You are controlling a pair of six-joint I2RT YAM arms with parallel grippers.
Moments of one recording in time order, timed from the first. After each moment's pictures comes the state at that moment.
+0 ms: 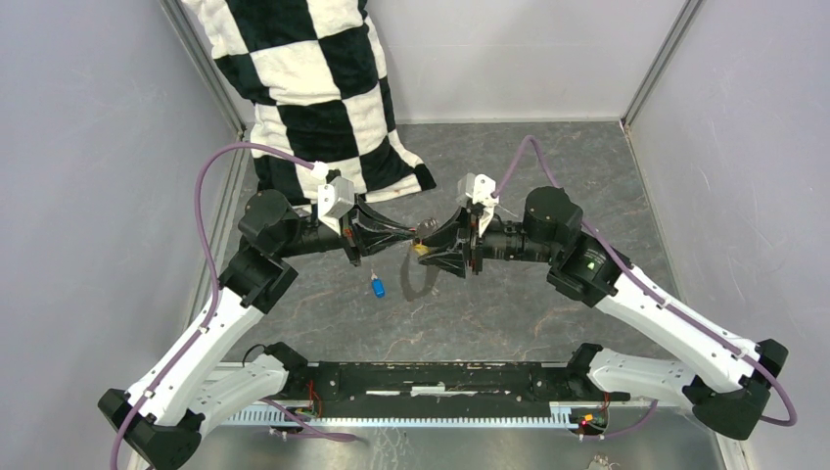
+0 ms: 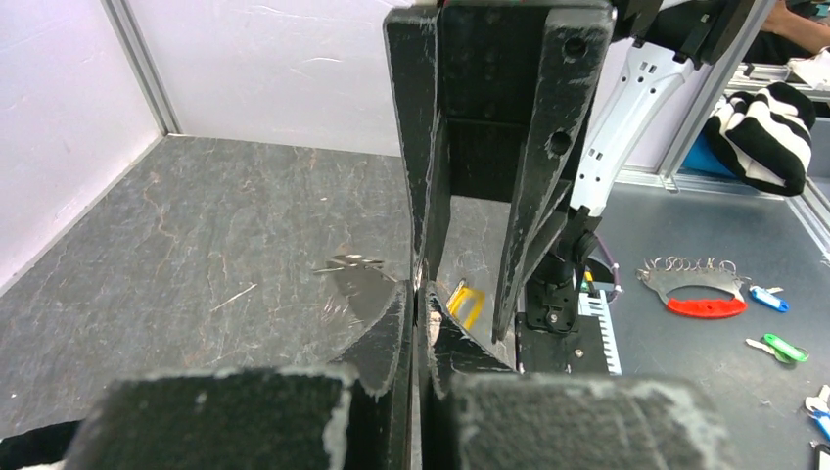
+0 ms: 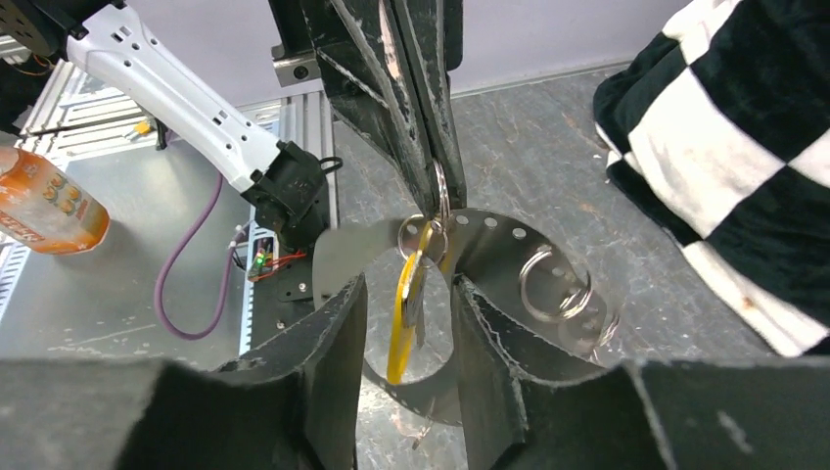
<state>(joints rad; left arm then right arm) -0.58 0.87 0.96 0.04 0.85 -0.11 0.87 1.04 1.08 -0.14 -0.55 0.06</state>
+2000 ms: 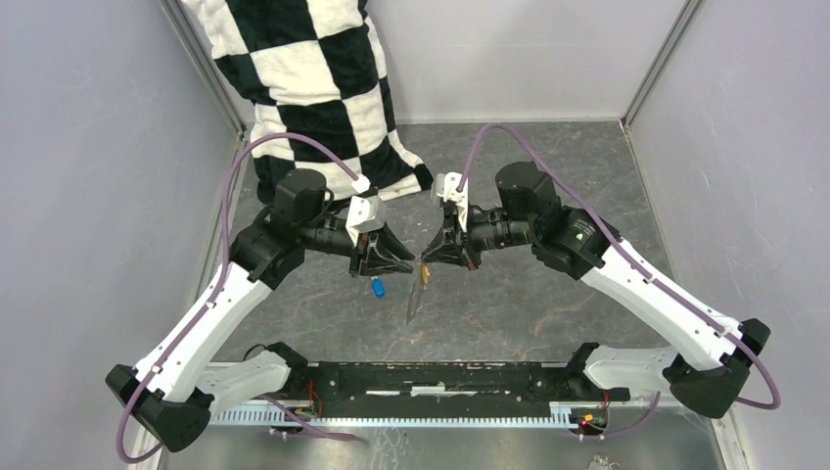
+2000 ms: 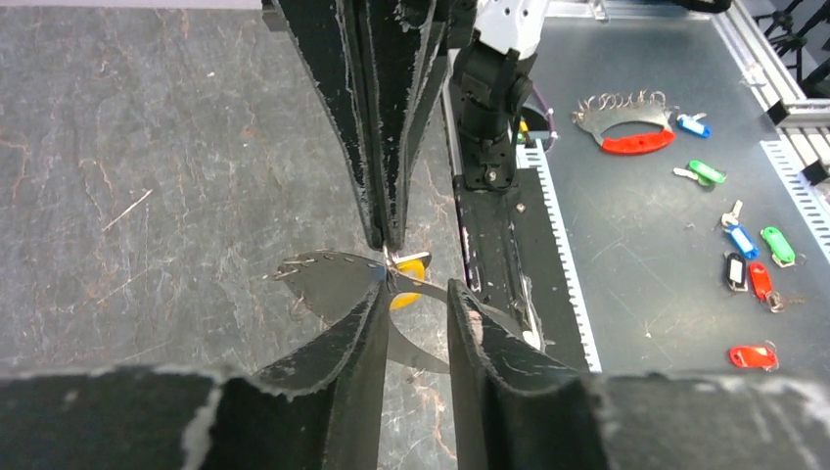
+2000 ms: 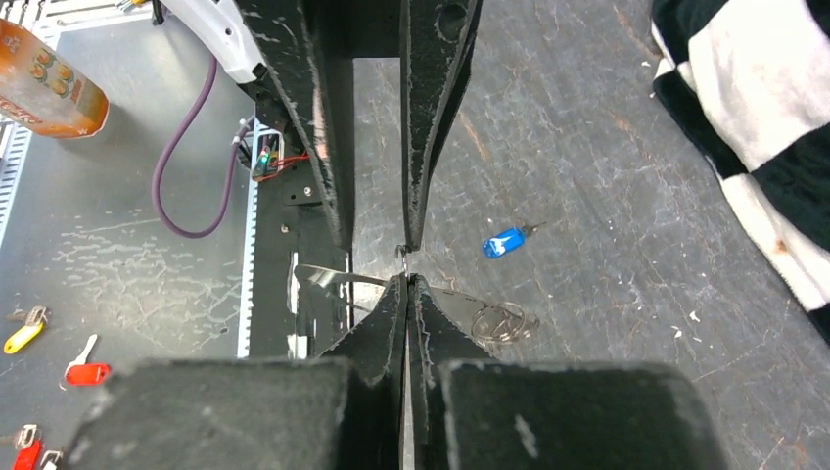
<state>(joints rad) -0.58 1.01 1.13 -0.54 1.05 0.33 0.84 1.19 1.31 -0.52 -0.65 -0.14</state>
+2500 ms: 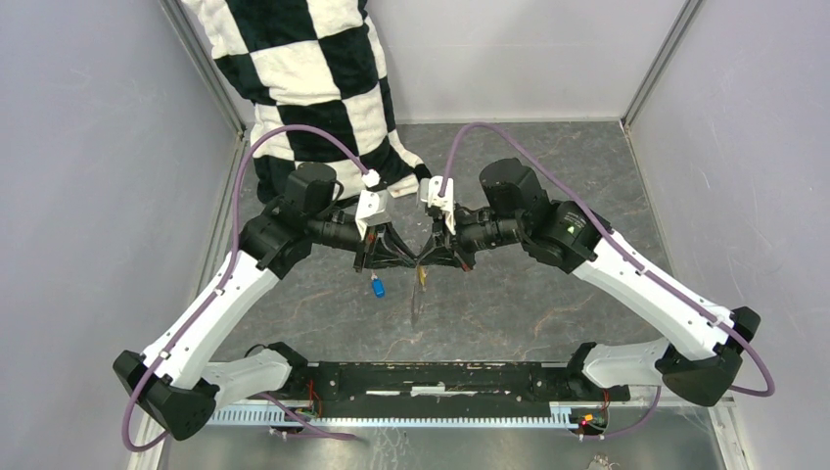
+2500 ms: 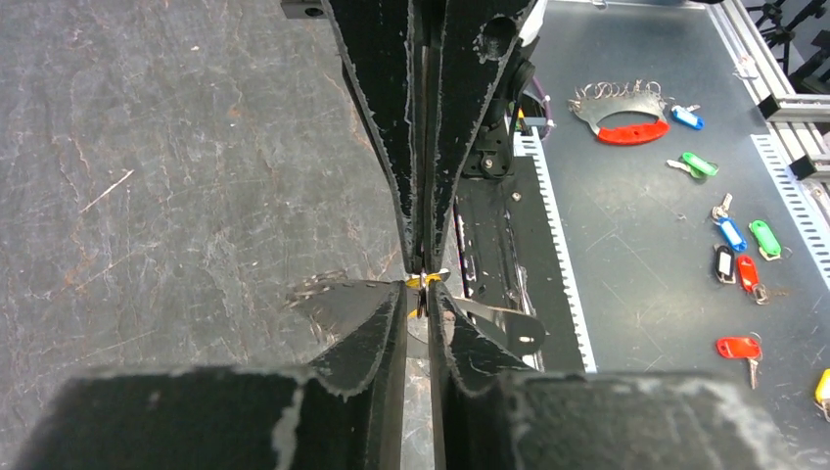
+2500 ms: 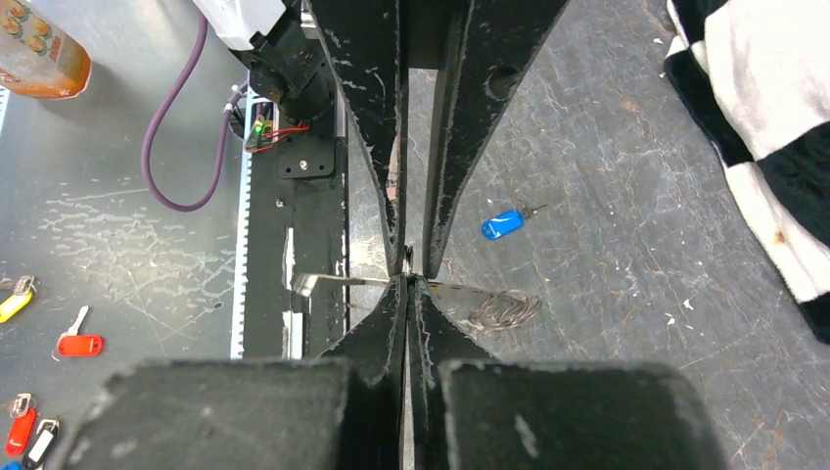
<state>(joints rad) -0.58 1.09 1.19 -0.61 1.05 0.36 0.89 1.26 1.42 -0.66 -0.60 -0.22</state>
